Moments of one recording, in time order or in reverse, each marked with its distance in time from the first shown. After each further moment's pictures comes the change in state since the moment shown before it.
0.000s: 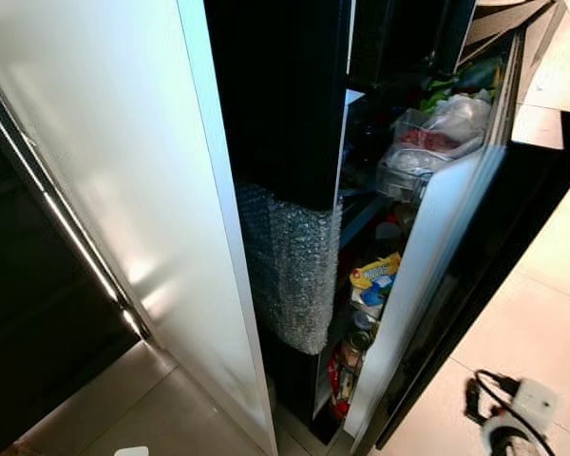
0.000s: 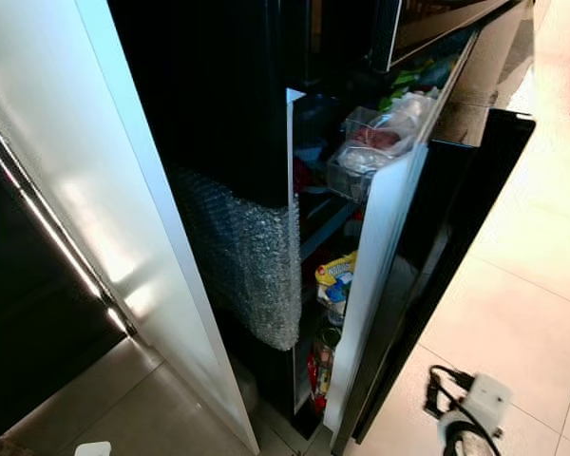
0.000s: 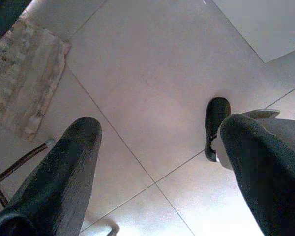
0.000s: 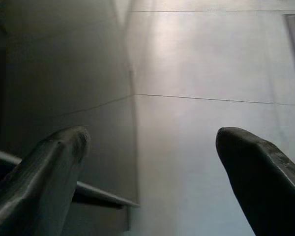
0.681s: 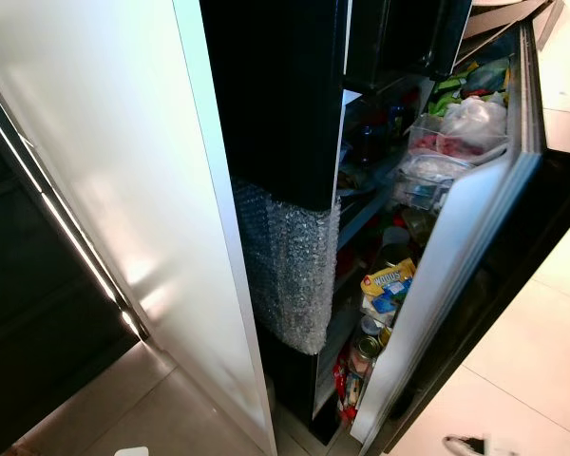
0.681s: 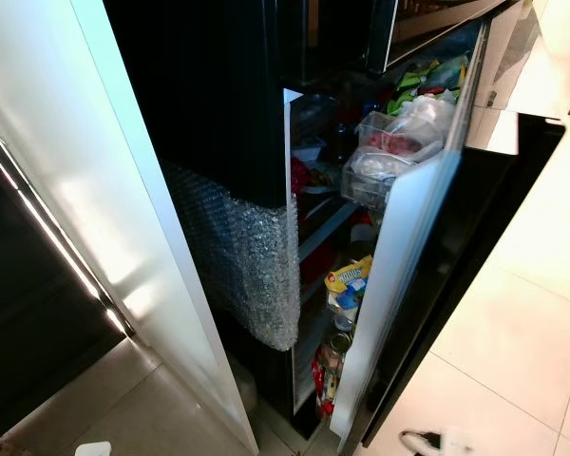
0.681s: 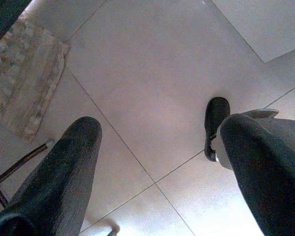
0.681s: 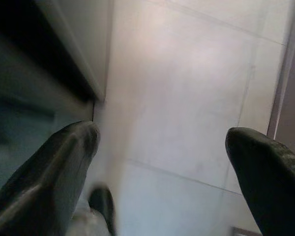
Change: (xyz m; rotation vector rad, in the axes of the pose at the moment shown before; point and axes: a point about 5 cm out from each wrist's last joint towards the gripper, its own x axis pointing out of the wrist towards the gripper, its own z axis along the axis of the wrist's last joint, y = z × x) left arm 0.000 0.000 -0.001 0.000 0.004 0.000; right arm -0.032 -0.032 -0.063 -0.207 0.323 -0.175
